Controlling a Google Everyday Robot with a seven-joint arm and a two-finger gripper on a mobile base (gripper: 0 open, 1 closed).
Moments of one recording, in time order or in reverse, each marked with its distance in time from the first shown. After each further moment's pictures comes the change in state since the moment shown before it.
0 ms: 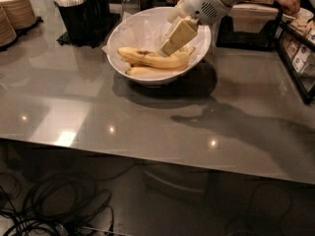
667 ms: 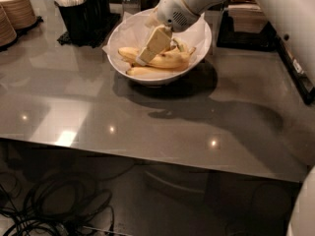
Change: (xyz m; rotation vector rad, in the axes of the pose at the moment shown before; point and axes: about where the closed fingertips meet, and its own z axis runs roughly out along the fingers) arm -0.024 0.001 0.060 -0.100 -0.038 -0.043
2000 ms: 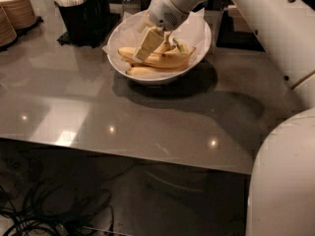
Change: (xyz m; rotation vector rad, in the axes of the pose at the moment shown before) arm 0.000 -0.021 0.032 -0.044 0.056 -0.067
